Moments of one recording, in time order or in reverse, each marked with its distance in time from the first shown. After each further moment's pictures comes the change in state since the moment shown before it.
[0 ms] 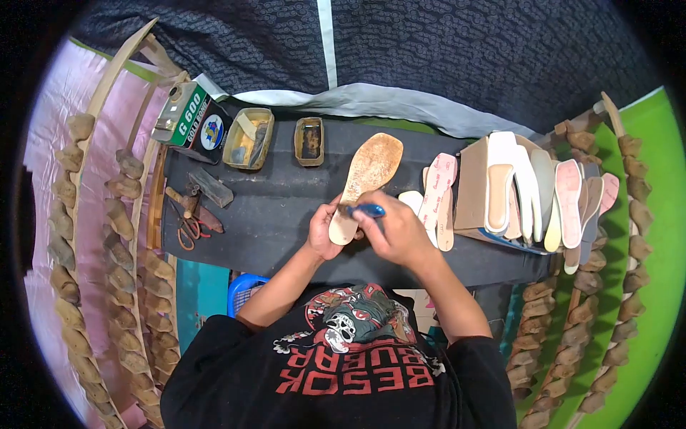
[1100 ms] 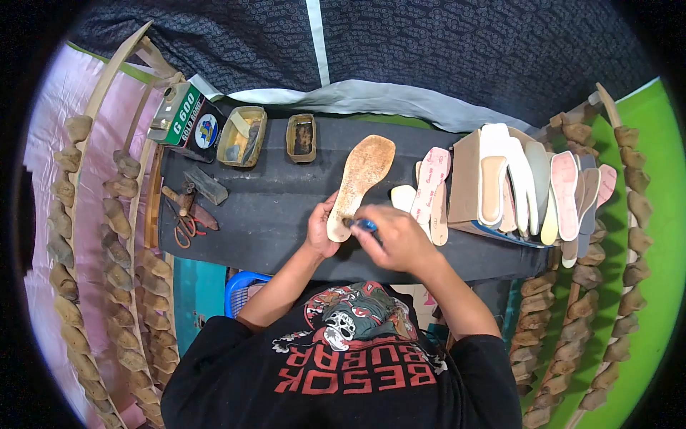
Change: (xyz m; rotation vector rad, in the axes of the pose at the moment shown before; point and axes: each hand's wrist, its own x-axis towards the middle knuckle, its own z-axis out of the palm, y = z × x) left_hand 0.003 -0.019 0.006 0.114 0.083 0.097; right_hand -0.027 0.005 -0.017 -0.087 -0.137 -0.081
